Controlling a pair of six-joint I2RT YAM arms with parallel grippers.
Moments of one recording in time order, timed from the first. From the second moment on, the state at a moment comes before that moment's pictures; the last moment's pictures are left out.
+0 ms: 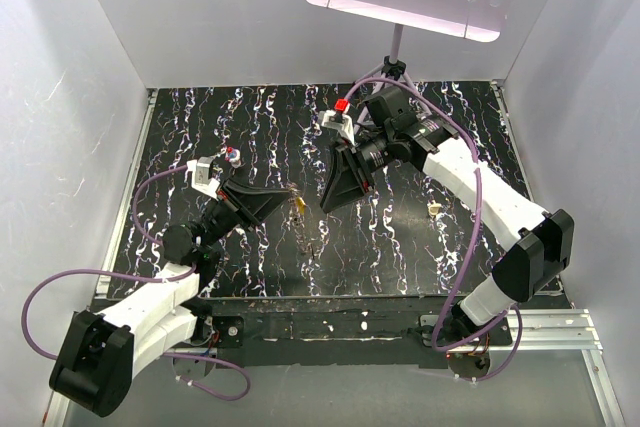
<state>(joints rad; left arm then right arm) -0.41 0.91 0.25 1.31 0.58 -1.13 0.65 1.56 1.56 -0.82 -1.36 -0.11</state>
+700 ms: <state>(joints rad) -0.41 0.90 0.25 1.33 0.59 -1.12 0.66 1.56 1.52 -0.73 -1.38 -0.01</state>
